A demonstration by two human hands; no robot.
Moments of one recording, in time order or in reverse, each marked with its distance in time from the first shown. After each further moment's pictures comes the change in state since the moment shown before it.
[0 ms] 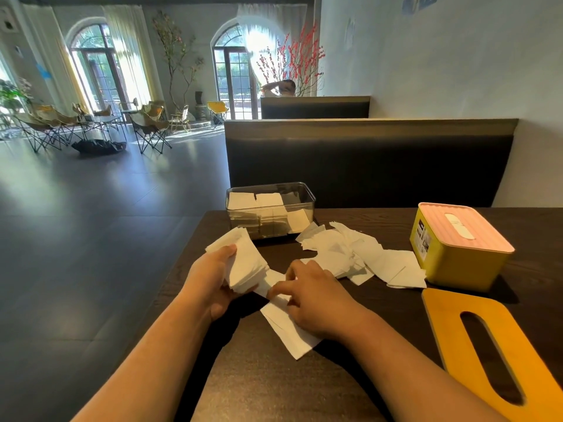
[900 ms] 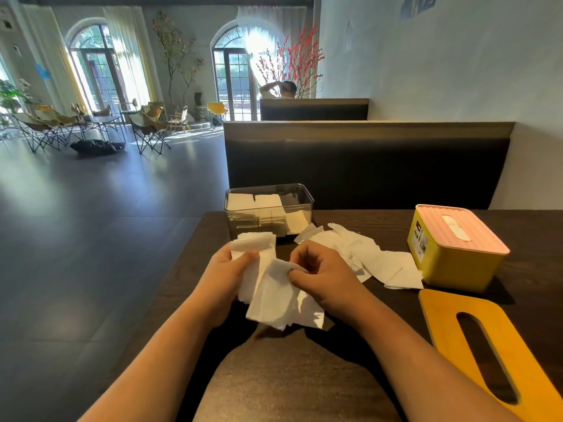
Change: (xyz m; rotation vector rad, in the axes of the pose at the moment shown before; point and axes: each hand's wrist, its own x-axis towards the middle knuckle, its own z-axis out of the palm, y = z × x) left_hand -0.008 -0.014 0.004 0.352 -0.206 0.393; right_hand -0.010 0.010 -0.017 0.965 0.286 0.080
